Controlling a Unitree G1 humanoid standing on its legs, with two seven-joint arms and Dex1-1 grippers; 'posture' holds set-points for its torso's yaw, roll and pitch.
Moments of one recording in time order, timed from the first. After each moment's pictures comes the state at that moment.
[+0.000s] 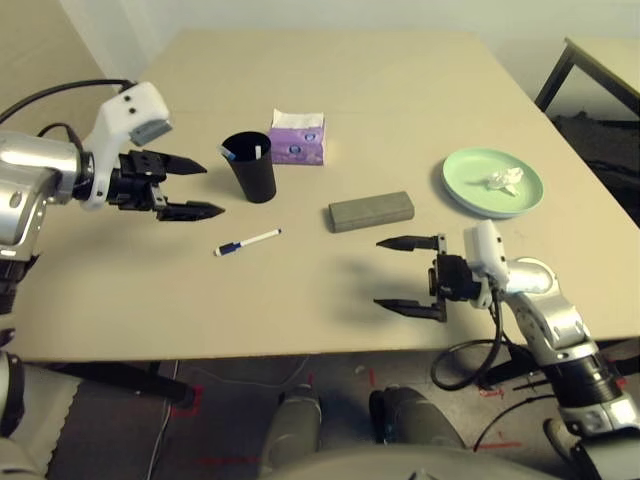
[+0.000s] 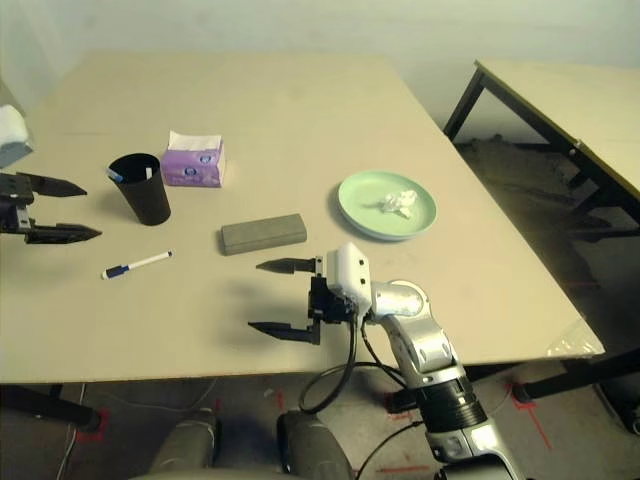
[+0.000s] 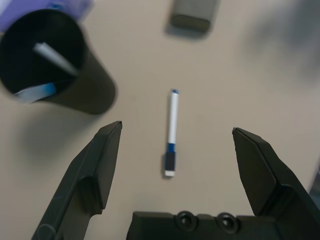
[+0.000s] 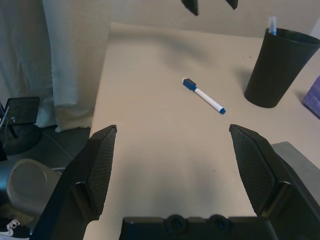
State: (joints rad) left arm -0.83 1.18 -0.26 0.19 -0.19 0.57 -1.47; right arm -0.26 -0.44 0.18 -0.03 0.39 -0.06 1.23
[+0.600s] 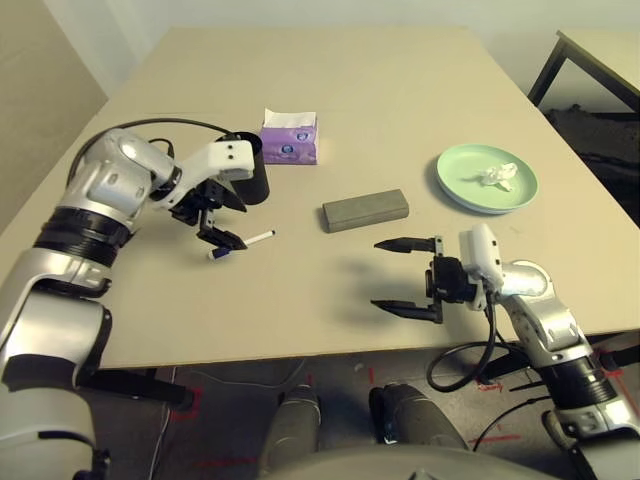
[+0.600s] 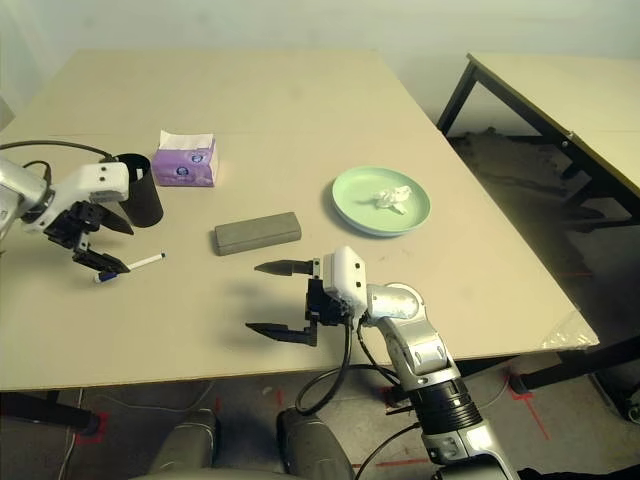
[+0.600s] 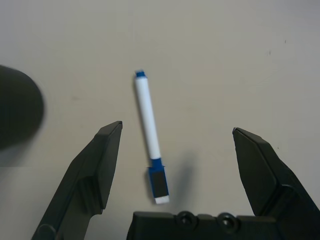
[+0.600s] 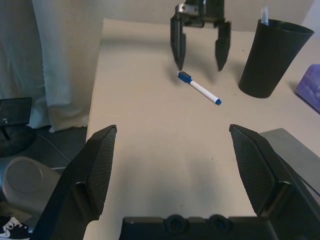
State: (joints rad) left arm -0.90 0.90 -0.45 0.57 0.11 0.30 -1.56; right arm -0.25 -0.44 0.18 -0.03 0.38 -0.07 1.22
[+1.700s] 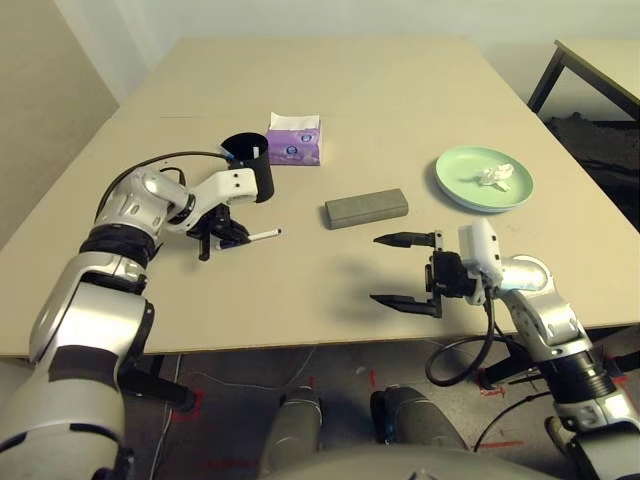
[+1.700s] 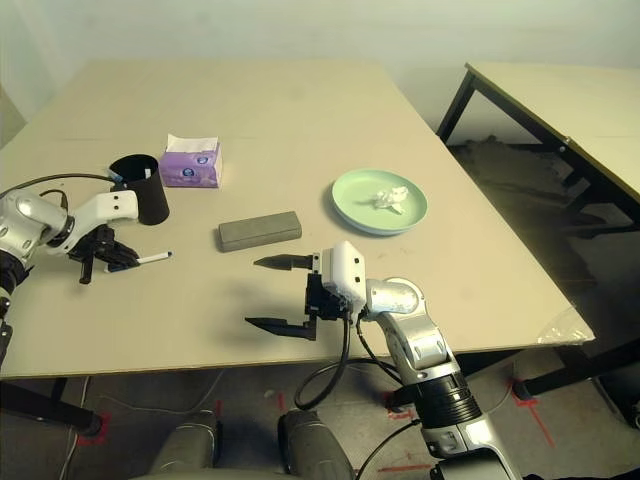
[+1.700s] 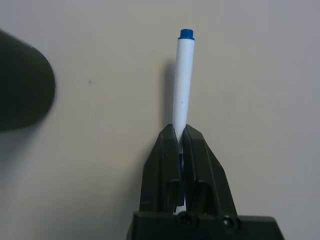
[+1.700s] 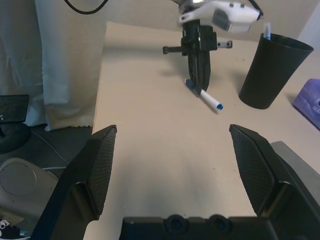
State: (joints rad) left arm -0.92 0.78 -0.29 0.92 0.16 -0.02 -1.41; right arm -0.27 -0.44 0.18 -0.02 0.38 -0.06 1.20
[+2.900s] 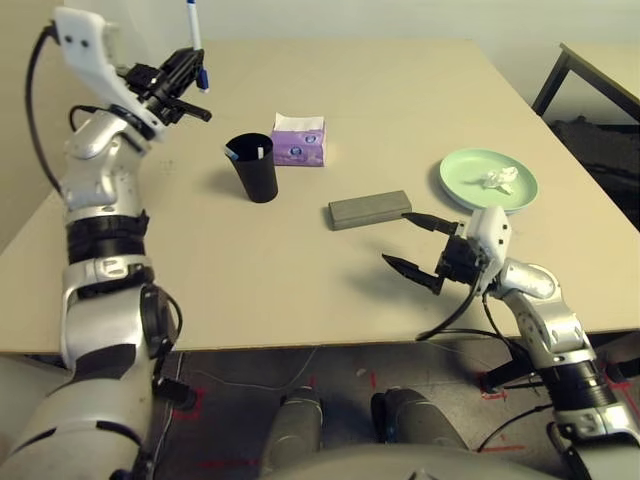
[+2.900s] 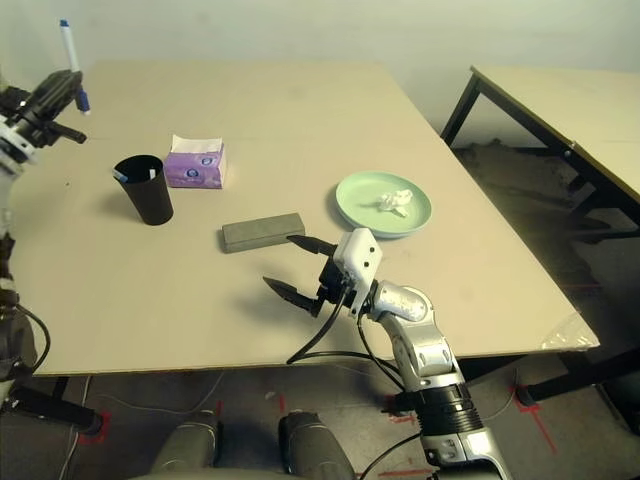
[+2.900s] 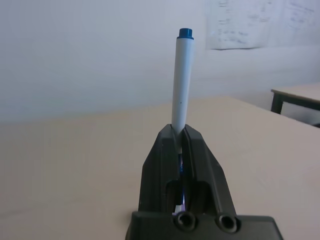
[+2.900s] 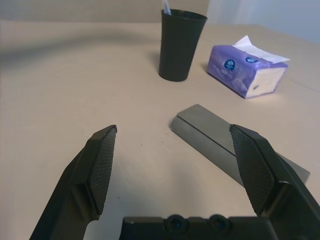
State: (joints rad) left arm -0.98 0.57 0.31 0.82 -0.27 -0.03 -0.65; right arm -0.21 -0.41 0.09 0.00 0.33 -0.04 0.93
